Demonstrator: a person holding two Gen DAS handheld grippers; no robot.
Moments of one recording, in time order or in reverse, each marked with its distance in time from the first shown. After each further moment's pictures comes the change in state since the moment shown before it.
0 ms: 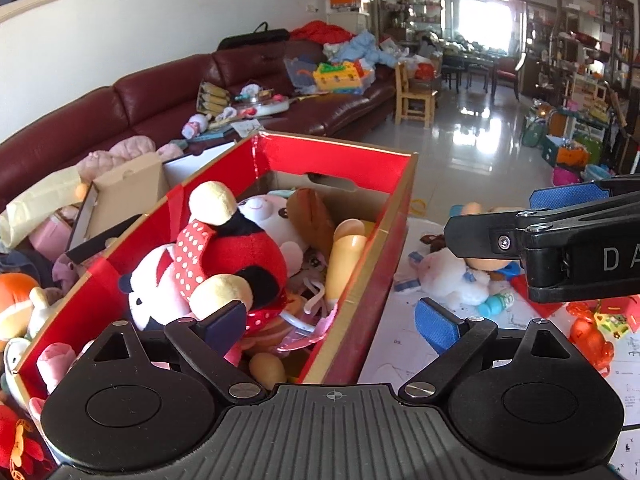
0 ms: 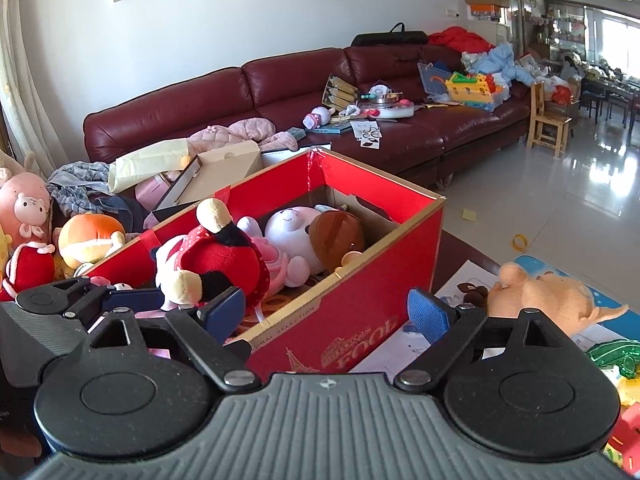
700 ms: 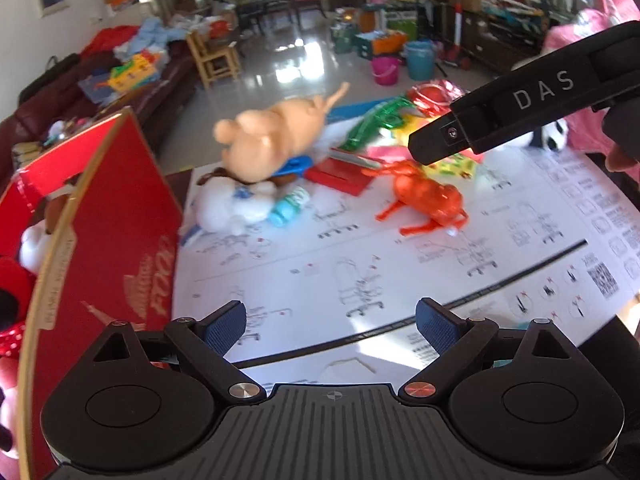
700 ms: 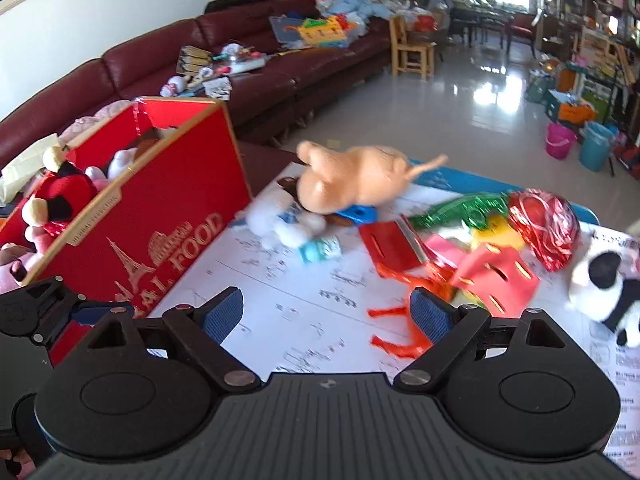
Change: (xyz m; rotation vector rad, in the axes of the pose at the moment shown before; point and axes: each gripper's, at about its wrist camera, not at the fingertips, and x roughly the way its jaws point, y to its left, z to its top) left arm 0.018 -0.161 -0.086 0.504 0.145 -0.400; right arm -0.081 -0.120 -0.118 0.260 0.127 -0.331
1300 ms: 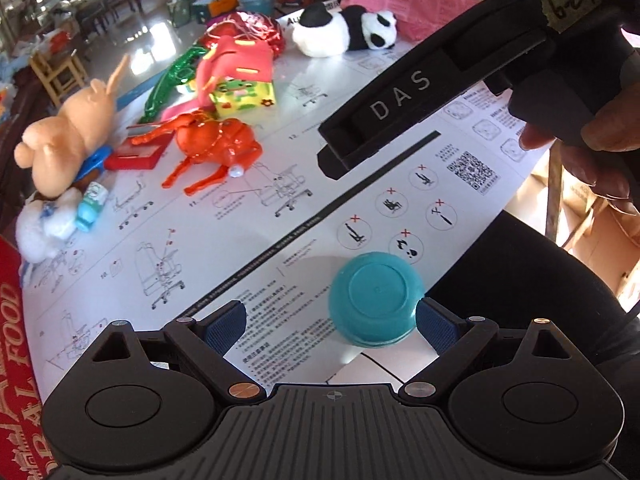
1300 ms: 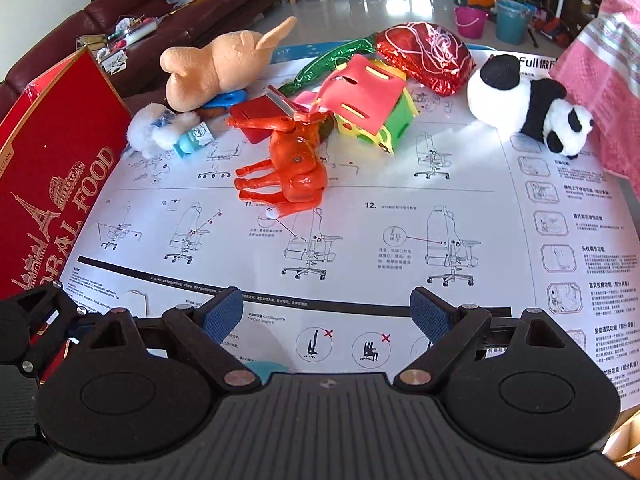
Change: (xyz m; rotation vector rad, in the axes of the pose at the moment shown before) left arm 0.048 -0.117 -0.024 0.300 0.140 -0.301; right arm 0.006 -0.087 -0.106 0.275 0.183 -0.126
